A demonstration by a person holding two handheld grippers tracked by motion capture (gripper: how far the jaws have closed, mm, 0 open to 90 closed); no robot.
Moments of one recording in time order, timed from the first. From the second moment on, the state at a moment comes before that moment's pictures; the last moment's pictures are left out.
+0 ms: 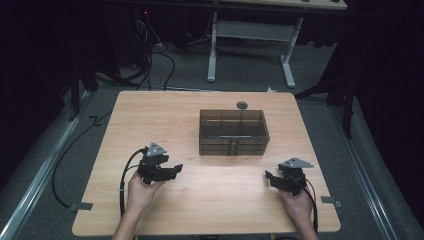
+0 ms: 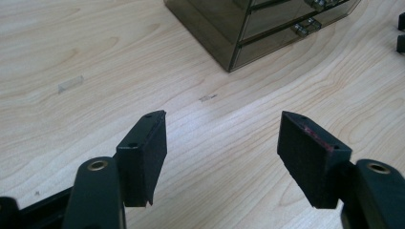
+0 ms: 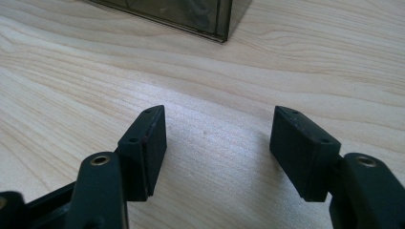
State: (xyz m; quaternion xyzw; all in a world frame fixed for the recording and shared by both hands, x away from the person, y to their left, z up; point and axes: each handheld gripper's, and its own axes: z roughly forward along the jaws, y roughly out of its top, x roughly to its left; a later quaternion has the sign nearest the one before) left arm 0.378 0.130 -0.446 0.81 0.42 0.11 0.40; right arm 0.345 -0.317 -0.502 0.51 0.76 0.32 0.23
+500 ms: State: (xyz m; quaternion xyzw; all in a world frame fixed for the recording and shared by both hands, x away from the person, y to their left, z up) left arm 0.376 0.142 -0.465 0.81 0.44 0.13 0.37; right arm 0.345 -0.317 -0.501 0.51 0.76 0.32 0.23
